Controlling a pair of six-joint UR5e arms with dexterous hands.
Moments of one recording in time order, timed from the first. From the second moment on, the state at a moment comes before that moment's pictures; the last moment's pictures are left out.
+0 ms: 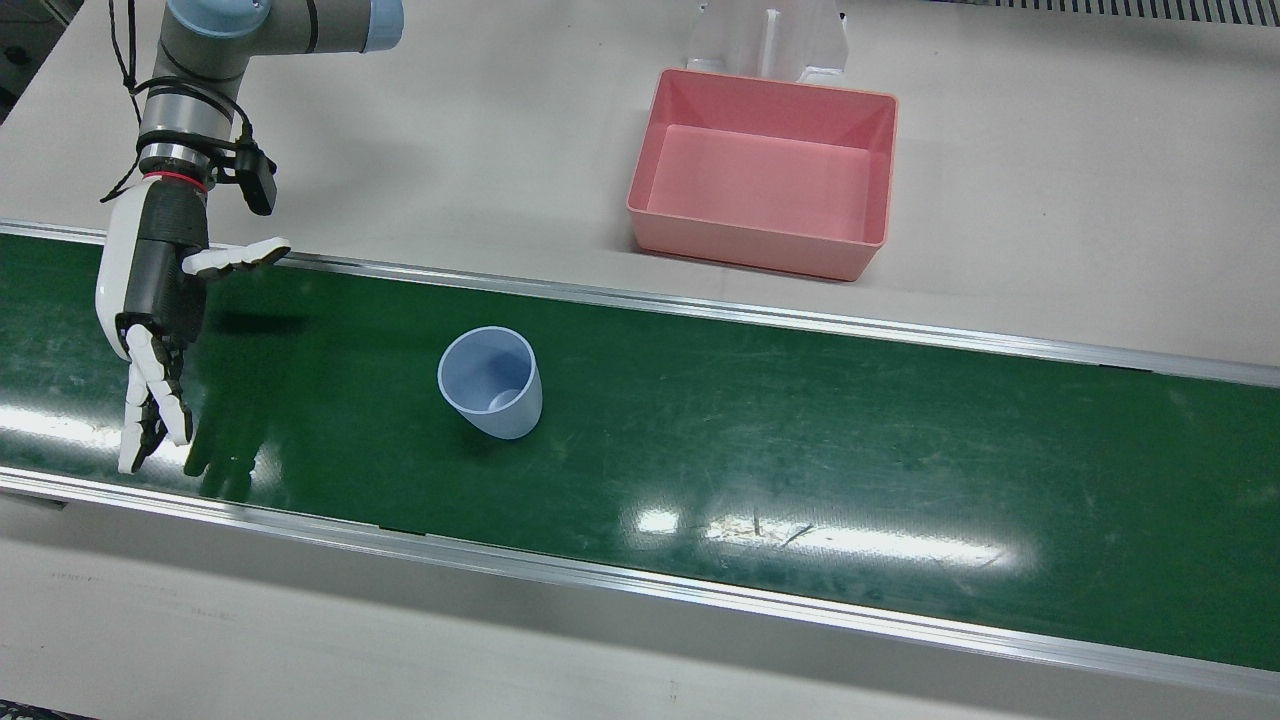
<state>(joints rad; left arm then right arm) -1.45 -1.66 -1.83 0.24 1.79 0.01 0.85 -1.49 1.93 -3.46 -1.04 -0.40</state>
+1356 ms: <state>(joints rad) -1.45 -1.66 -1.83 0.24 1.79 0.01 0.91 -1.49 1.95 -3.47 -1.04 -0.49</state>
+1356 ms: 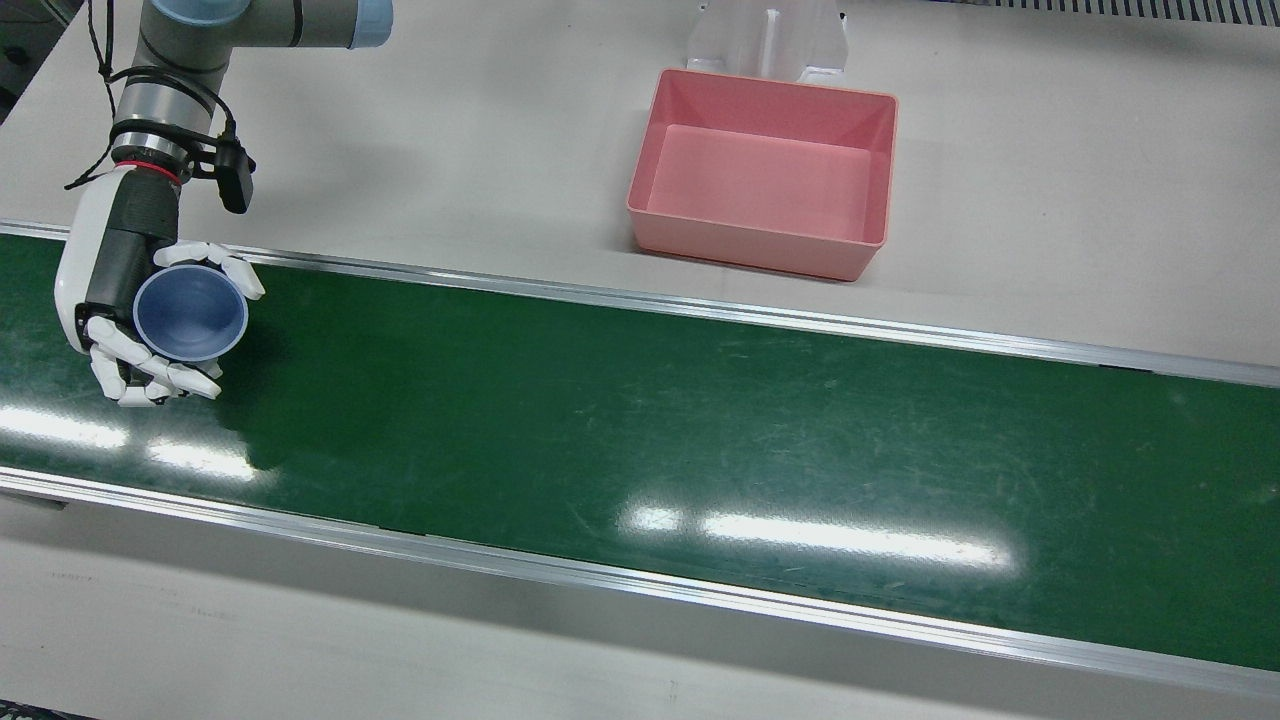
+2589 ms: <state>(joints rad) -1.45 -1.66 -1.83 0.24 1.79 0.01 0.46 -1.43 2.34 -3.55 -0.98 -0.79</state>
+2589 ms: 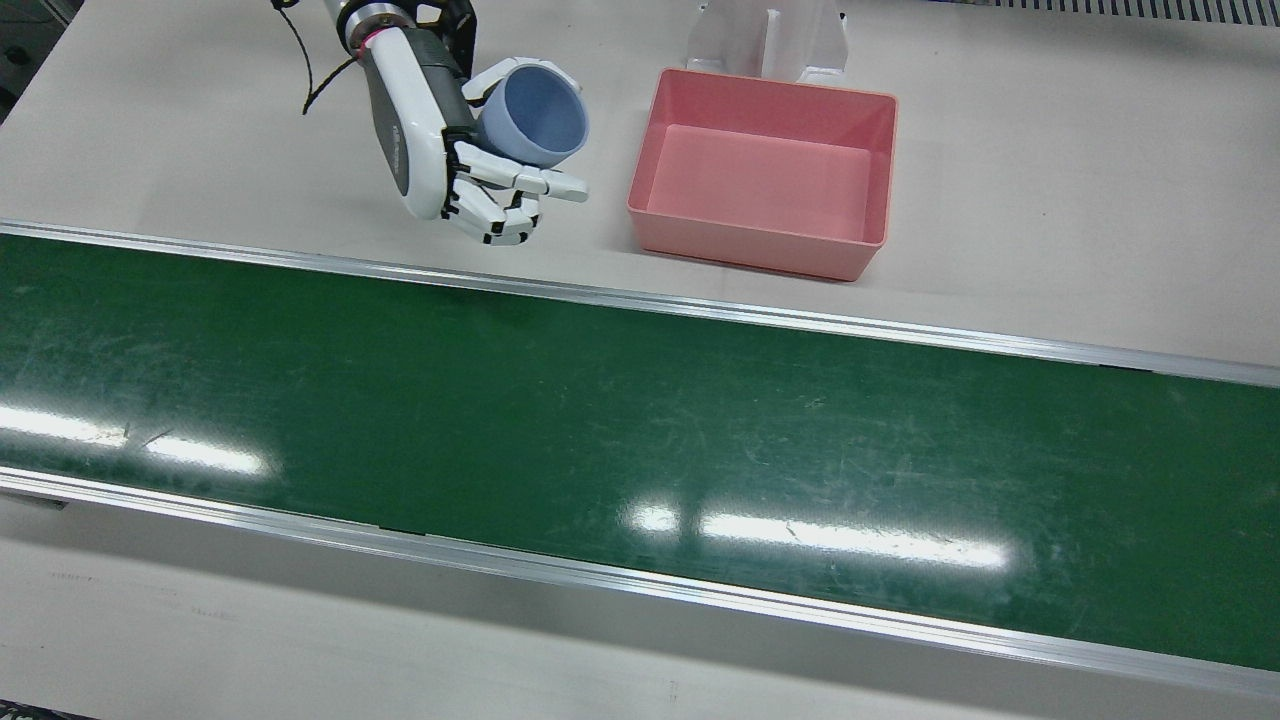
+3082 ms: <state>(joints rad) -1.45 -1.66 -1.83 0.24 1.79 0.01 0.12 -1.35 2.34 -3.54 -0.86 -0.98</state>
